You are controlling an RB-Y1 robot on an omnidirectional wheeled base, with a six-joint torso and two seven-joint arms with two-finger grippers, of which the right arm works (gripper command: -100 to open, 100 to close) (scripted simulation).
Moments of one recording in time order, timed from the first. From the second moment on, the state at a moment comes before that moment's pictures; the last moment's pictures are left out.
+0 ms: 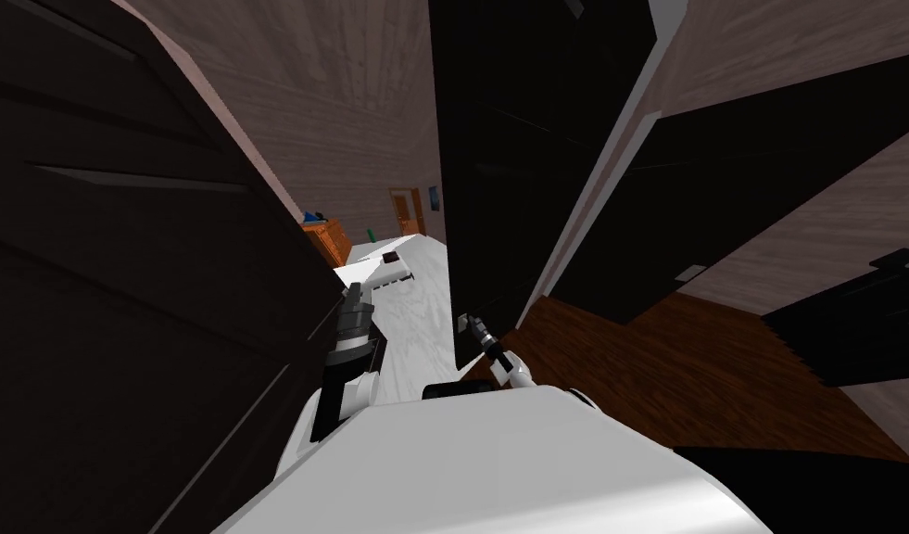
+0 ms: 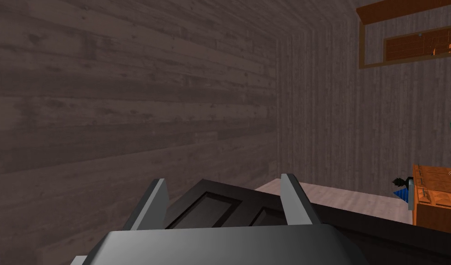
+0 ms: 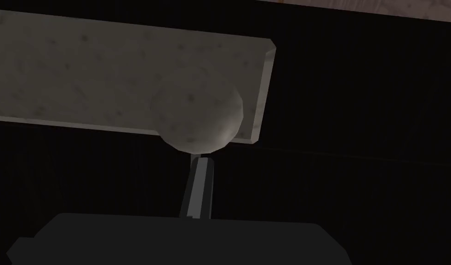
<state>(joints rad) -0.20 -0.05 0.15 -0.57 0.28 -0.85 -0.23</state>
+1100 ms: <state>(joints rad) -0.20 -0.04 0.16 -0.56 0.28 -0.85 -0.25</state>
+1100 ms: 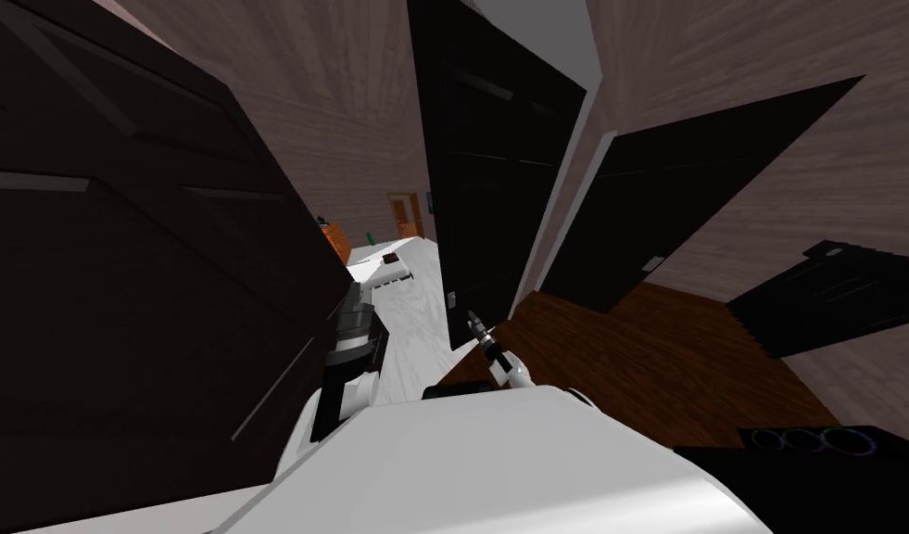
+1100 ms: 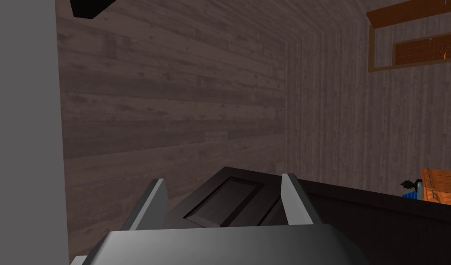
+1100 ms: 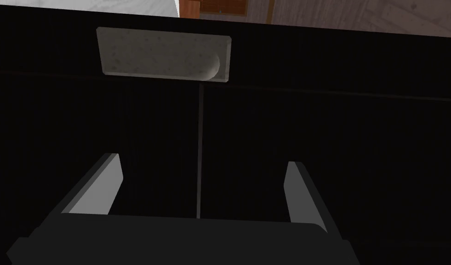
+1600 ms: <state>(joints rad) -0.20 -0.05 0.15 -0.56 0.27 -0.86 -0.24</state>
